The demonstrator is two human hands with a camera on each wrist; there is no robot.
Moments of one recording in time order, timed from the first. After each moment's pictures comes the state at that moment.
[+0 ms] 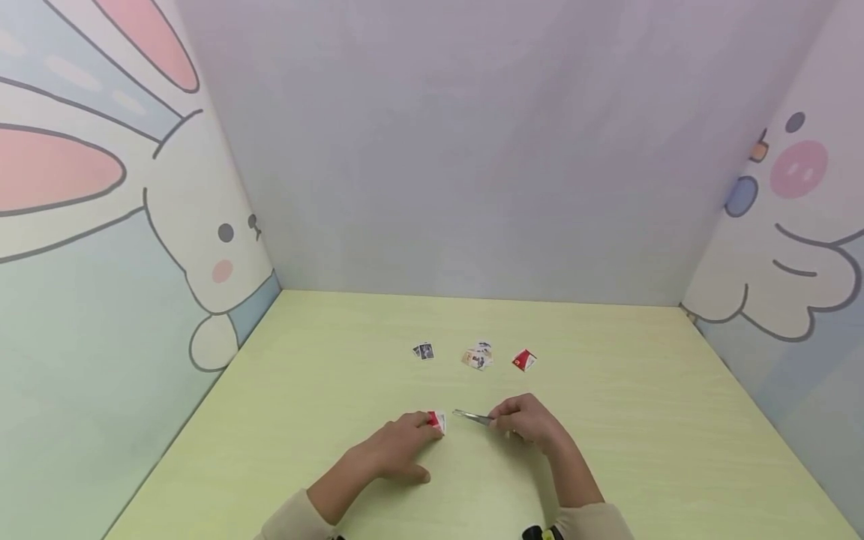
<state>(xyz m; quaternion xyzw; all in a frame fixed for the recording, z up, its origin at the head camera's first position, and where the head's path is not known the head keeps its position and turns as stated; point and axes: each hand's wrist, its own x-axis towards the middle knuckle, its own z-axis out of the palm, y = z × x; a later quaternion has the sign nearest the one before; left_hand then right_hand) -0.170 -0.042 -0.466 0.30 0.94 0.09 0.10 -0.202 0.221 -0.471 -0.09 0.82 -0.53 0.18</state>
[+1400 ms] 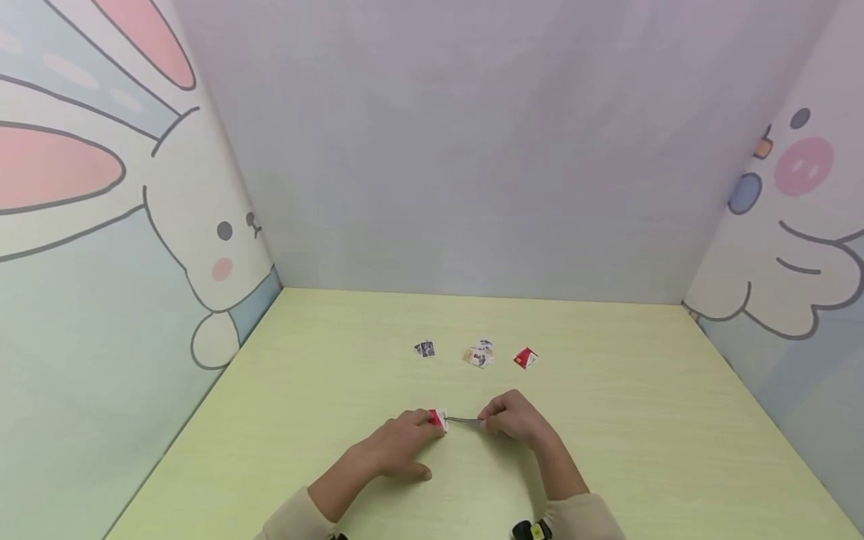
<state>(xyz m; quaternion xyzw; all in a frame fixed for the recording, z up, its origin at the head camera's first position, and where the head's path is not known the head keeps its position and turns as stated) -0.172 -0.044 -0.467 0.32 0.94 0.08 0.08 -0.209 0.202 -0.477 -0.13 0.84 -0.51 0.17</state>
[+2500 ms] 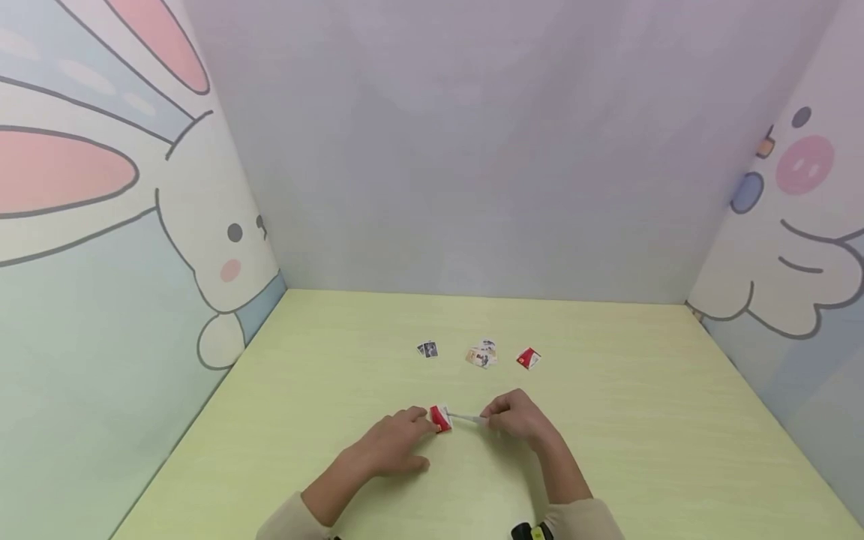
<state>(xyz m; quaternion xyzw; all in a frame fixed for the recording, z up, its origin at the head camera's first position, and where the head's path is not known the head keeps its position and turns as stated) -0.165 -0.054 -0.461 0.32 0.95 0.07 0.04 -0.200 0.202 -0.470 -0.10 0.84 -0.51 0.15</state>
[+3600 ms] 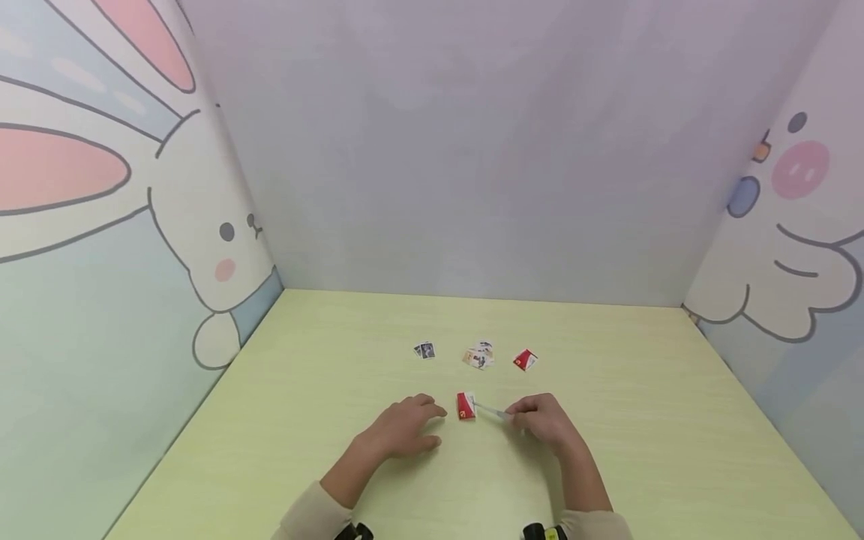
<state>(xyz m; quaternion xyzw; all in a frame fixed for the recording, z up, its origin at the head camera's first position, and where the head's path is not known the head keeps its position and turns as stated) -0.186 -0.038 -0.463 0.28 0.95 0.11 0.03 -0.197 0.231 -0.478 0.00 0.84 -0.53 0.12</state>
